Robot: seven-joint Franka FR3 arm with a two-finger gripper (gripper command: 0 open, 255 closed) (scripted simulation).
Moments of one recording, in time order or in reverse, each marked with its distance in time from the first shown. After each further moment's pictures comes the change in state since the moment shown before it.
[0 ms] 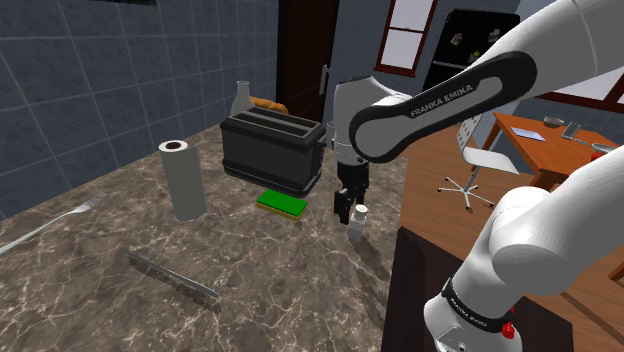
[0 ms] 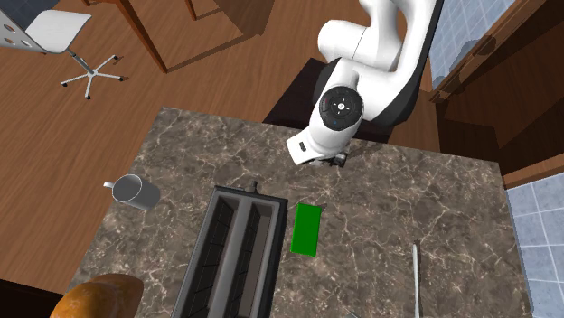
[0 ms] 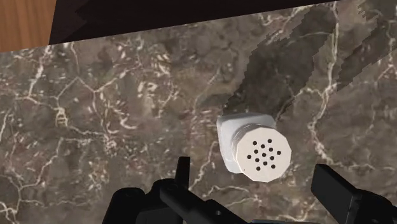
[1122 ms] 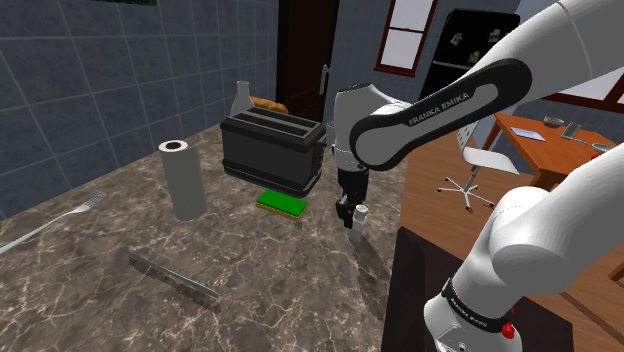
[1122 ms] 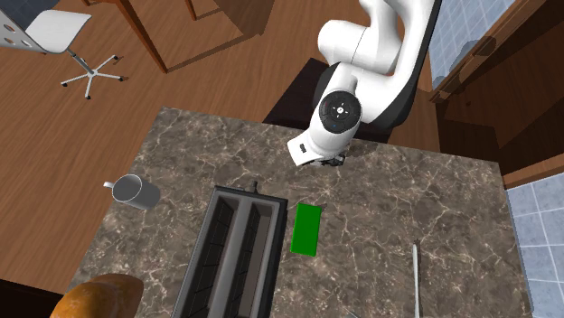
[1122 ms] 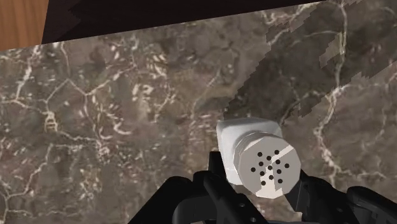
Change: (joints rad) arm 0.001 0.015 0.003 -0.029 0.001 0.045 0.003
